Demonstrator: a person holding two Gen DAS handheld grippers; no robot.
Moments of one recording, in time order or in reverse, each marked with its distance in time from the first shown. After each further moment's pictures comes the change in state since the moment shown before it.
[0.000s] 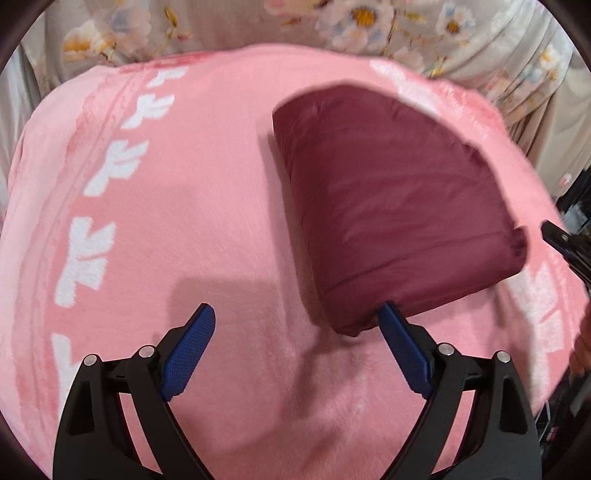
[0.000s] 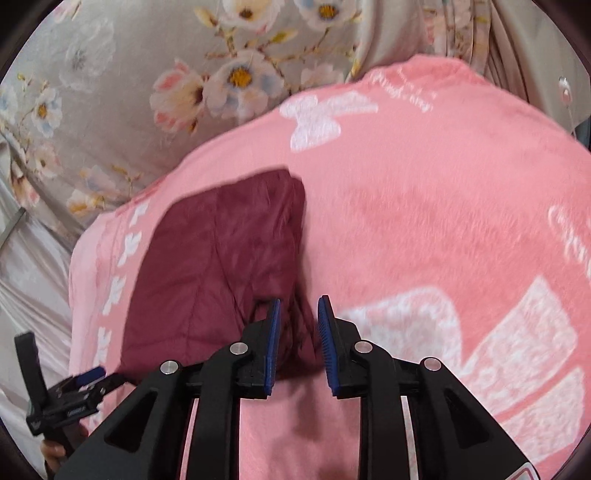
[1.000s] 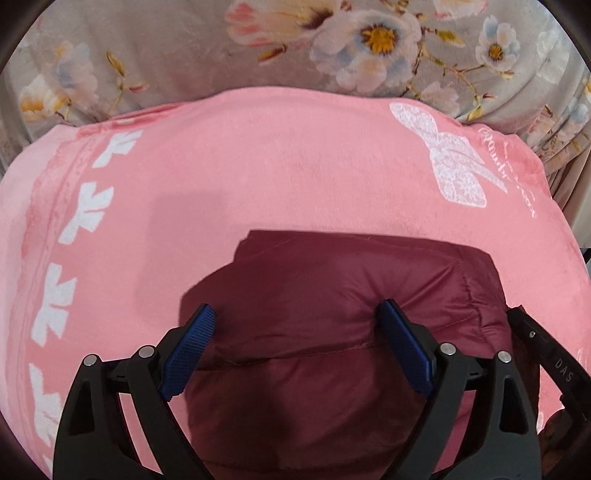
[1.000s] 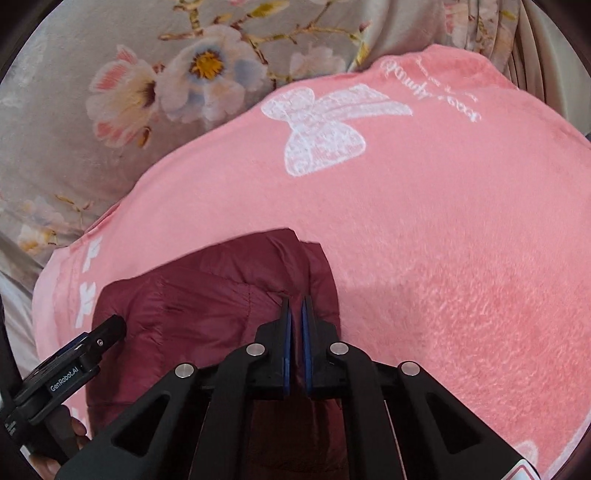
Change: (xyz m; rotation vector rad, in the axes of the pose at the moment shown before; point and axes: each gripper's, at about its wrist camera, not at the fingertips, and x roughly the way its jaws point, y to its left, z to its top) left arm 0.140 -0.066 0.177 -0.019 -0.065 0.100; right arm 0.172 0.014 0.075 0.075 0.060 -0.093
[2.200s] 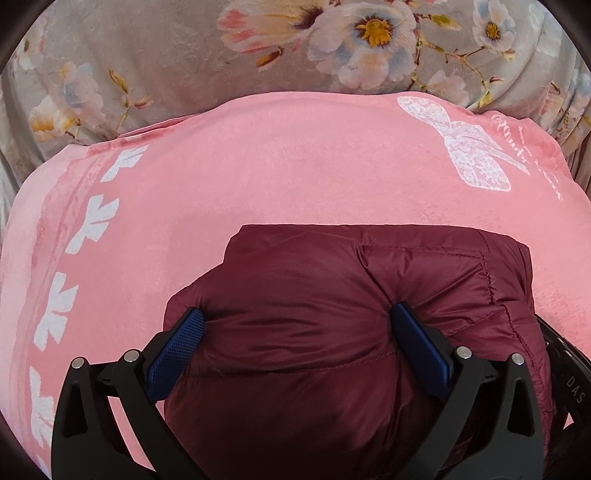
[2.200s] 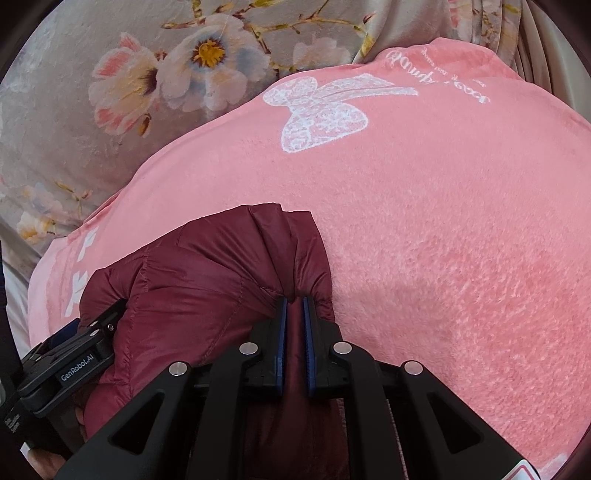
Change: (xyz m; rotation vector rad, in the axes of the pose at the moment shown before) left arm 0.025 -0.020 -0.019 0.058 -0.085 0.115; right arm 0.026 -0.008 -0.022 -0.030 -0.045 0.035
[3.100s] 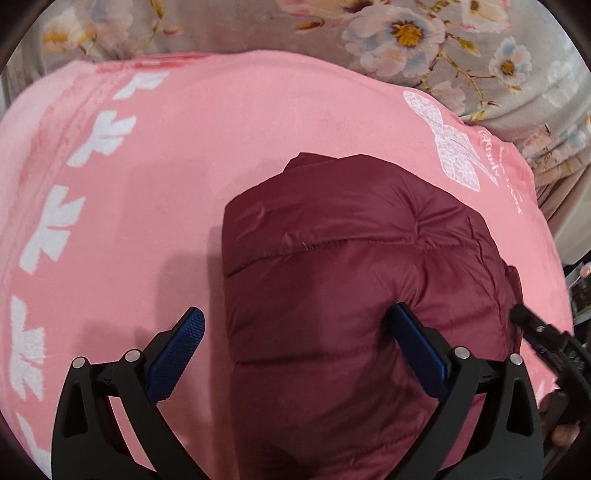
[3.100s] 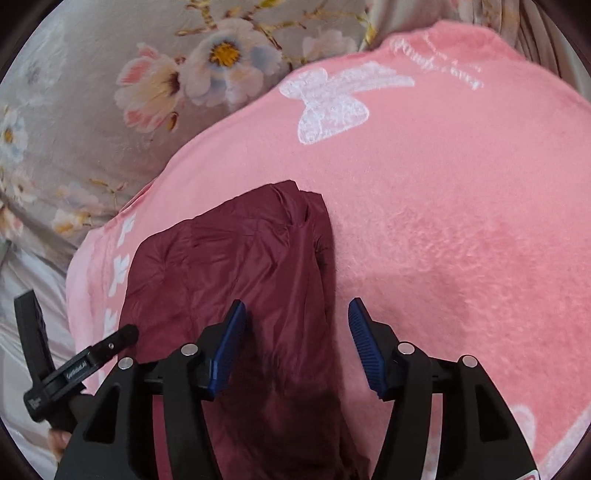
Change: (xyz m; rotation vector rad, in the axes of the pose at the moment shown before) left arm -0.033 0.074 -0.027 -0.195 0.195 -0.229; right arm -0.037 -0.014 -0.001 0.058 0.154 0.120
